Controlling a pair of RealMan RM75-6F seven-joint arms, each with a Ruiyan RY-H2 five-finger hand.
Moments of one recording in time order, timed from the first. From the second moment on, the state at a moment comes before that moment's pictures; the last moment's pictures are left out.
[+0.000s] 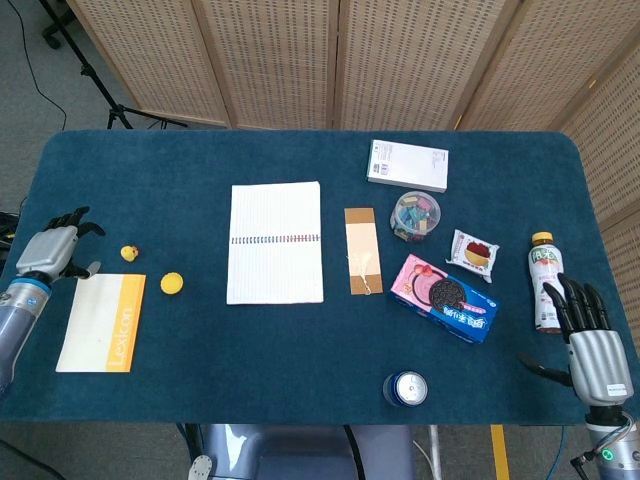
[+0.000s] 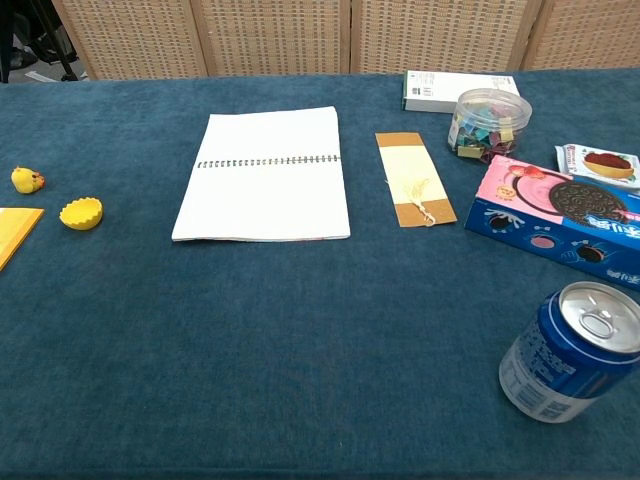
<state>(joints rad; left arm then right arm) -0.60 -1.13 -0.18 -1.30 0.97 0.64 -0.05 0.08 -1.22 0.07 -1.47 -1.61 1.62 0.10</state>
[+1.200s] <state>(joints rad) -0.74 -1.33 -0.11 -1.08 0.75 0.56 0.12 0.07 -1.22 0.08 -1.46 -1.61 1.63 0.12</state>
